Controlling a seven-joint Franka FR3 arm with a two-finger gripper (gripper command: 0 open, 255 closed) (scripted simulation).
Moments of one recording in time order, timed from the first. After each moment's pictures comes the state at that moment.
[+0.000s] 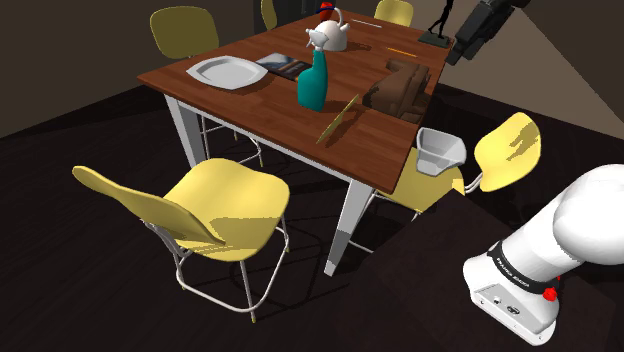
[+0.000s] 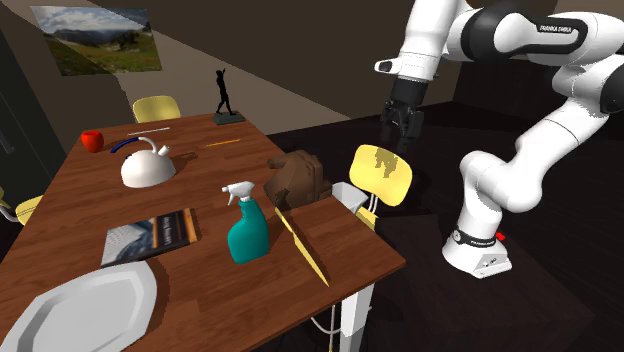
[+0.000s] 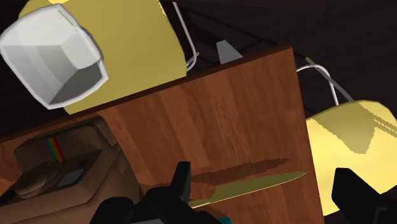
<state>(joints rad) -0.01 -0.75 0.02 -2.30 0.08 1.72 -0.08</state>
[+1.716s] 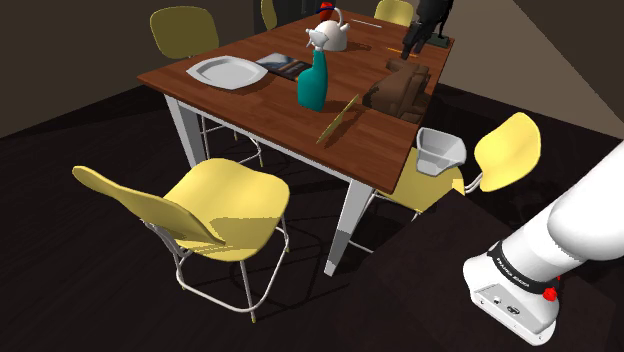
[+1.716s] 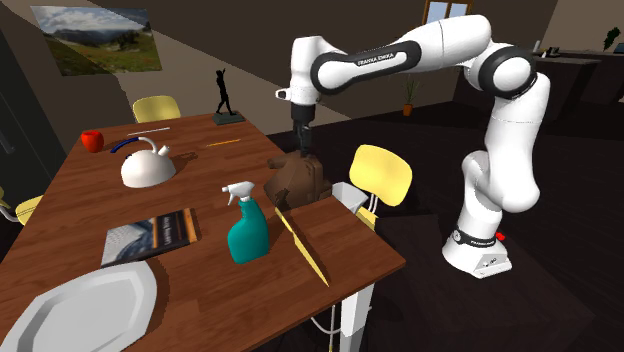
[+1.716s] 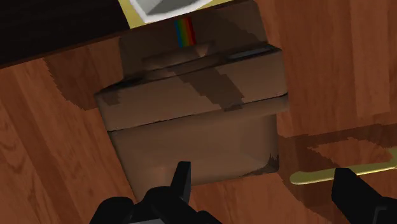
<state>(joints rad) -0.10 0.08 -0.21 -1.74 0.04 1.90 -0.49</state>
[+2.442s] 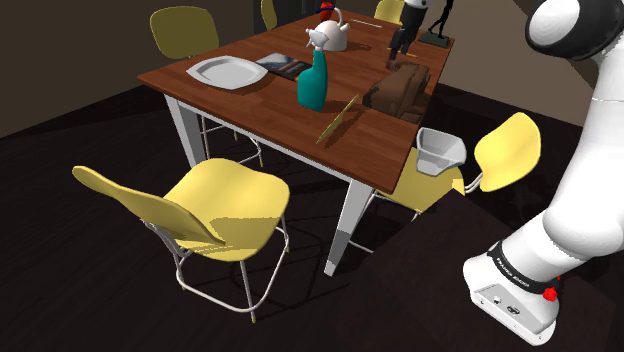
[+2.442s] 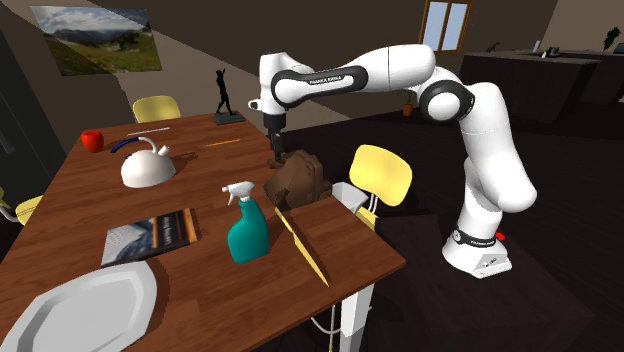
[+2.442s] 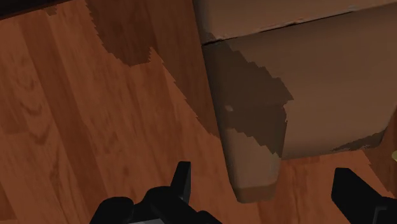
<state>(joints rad) -0.18 0.48 -0.23 -1.28 0.09 1.82 -0.60</state>
